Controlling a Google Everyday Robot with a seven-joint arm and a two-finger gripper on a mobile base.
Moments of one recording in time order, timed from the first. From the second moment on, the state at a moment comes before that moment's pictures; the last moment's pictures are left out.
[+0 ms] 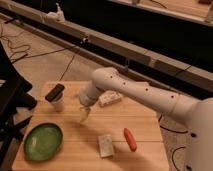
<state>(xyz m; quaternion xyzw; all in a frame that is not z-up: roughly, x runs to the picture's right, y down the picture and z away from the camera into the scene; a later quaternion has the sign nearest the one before) -0.143 0.104 0.738 -0.30 -0.36 -0.05 0.88</state>
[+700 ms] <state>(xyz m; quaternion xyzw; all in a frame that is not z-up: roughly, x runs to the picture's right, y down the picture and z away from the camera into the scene) -0.148 0.109 0.740 -0.30 -0.36 -0.06 0.88</state>
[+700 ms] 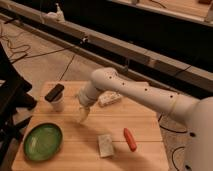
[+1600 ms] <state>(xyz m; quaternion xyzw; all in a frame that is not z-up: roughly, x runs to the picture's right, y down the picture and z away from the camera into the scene) -0.264 0.171 0.751 -0.33 -0.37 -0.13 0.86</state>
